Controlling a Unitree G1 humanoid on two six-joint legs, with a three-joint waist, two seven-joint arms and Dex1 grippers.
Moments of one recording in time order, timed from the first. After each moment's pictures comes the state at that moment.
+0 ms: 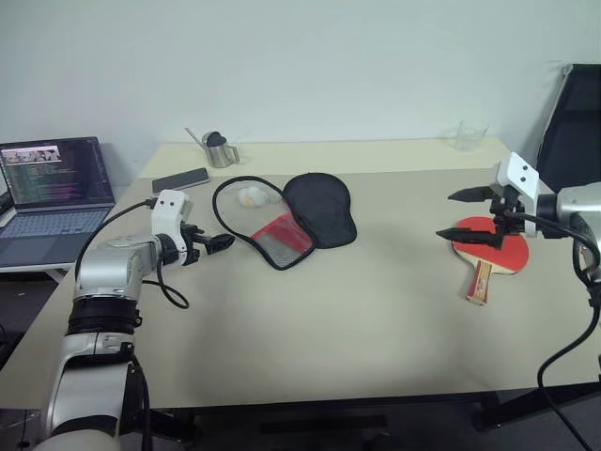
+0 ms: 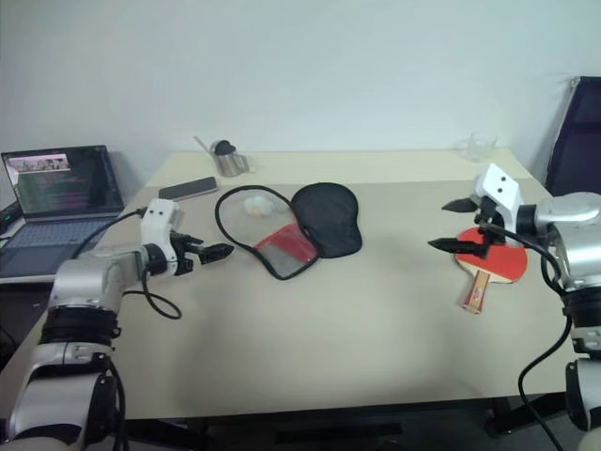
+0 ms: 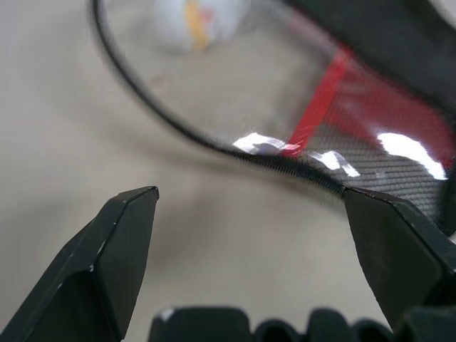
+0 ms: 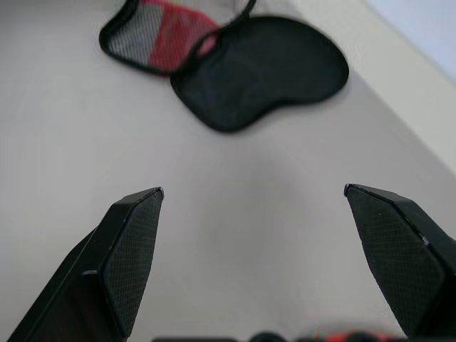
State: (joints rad) left arm -0.80 0.65 0.15 0.49 -0.27 0.80 -0.63; right arm -0.91 -0.89 0.03 0.39 0.17 0.29 1.28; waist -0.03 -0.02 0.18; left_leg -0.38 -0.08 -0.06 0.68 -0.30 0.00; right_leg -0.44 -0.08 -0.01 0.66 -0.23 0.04
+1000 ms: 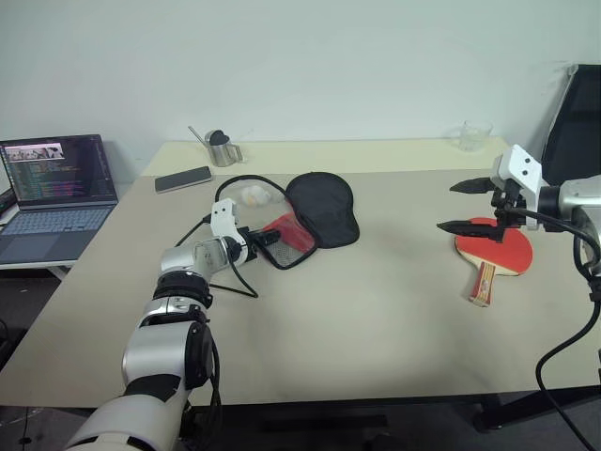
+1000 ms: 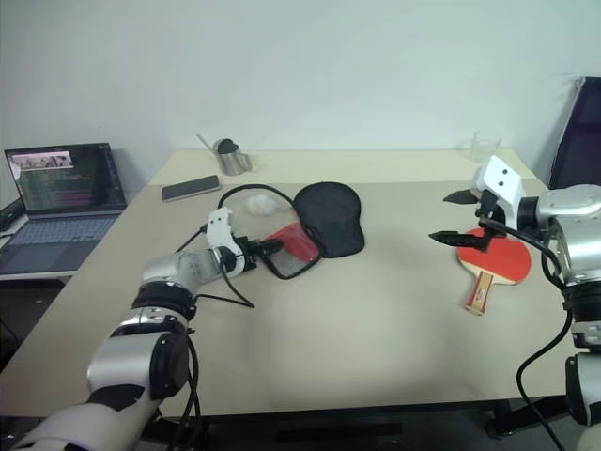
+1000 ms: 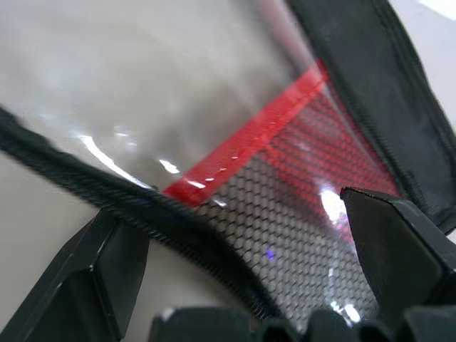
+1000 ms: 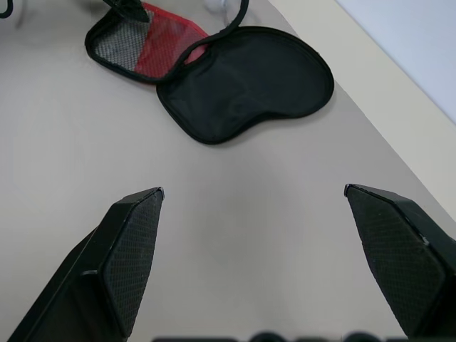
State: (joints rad) left arm -1.07 0.36 0.27 1.01 -0.31 0.62 -0.44; right arm -0.89 -0.91 0.02 0.37 0.16 0.29 1.26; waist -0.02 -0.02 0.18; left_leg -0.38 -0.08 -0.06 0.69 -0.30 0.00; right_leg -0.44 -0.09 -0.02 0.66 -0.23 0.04
